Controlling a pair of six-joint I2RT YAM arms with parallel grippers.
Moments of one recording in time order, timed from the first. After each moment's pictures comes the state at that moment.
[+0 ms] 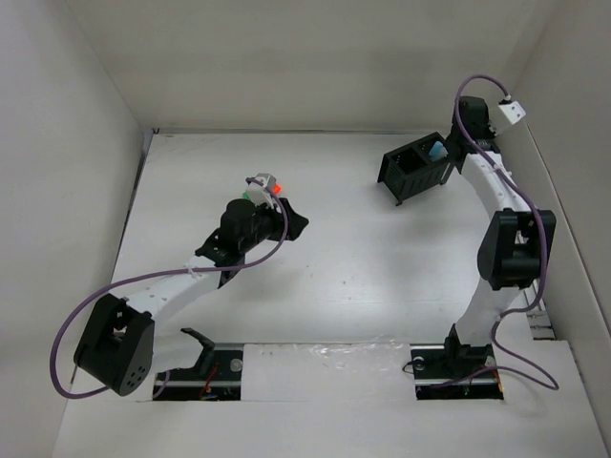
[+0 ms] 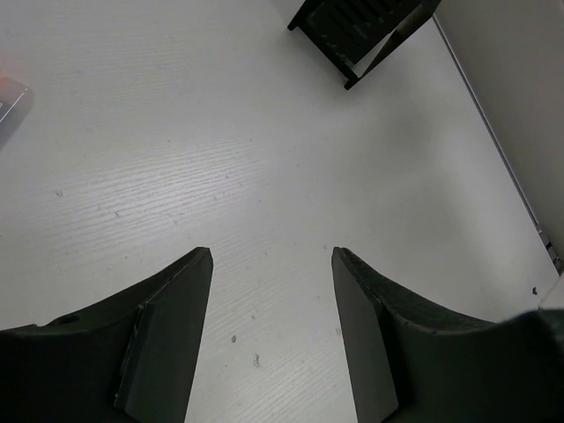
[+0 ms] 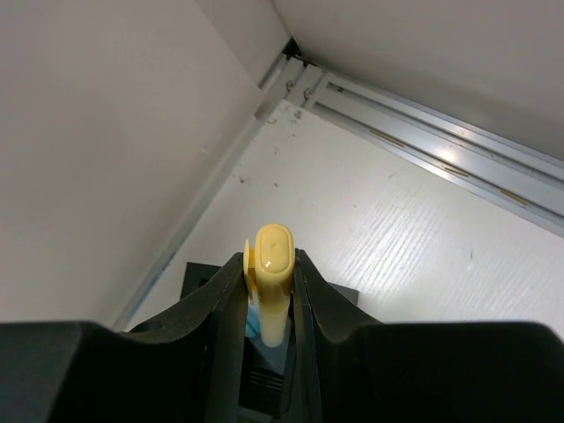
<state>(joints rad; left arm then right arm) -0.54 1.21 0.63 0.28 0.16 -0.50 0.00 1.85 1.62 -0.21 0.71 0.74</state>
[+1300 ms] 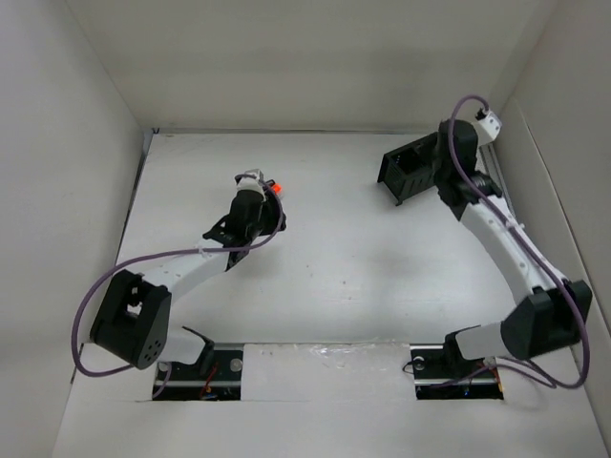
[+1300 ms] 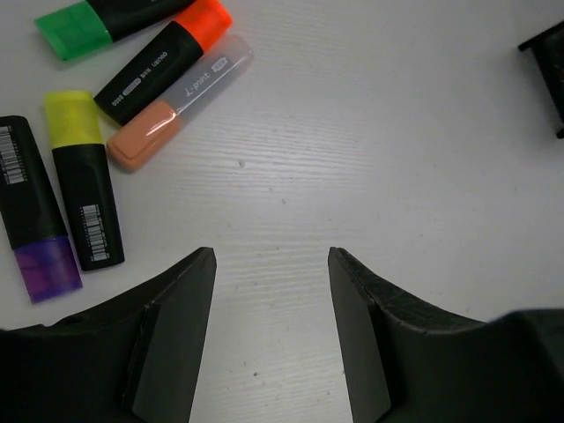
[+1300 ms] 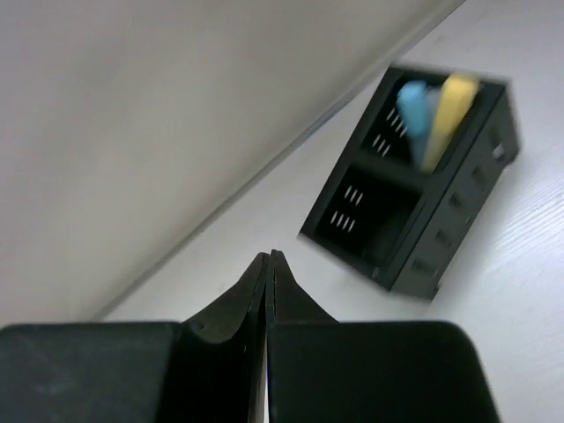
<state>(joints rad) -0.49 1.34 0.71 0.10 -0.14 -0.52 0.23 1.43 1.34 -0.21 0.50 0.81</state>
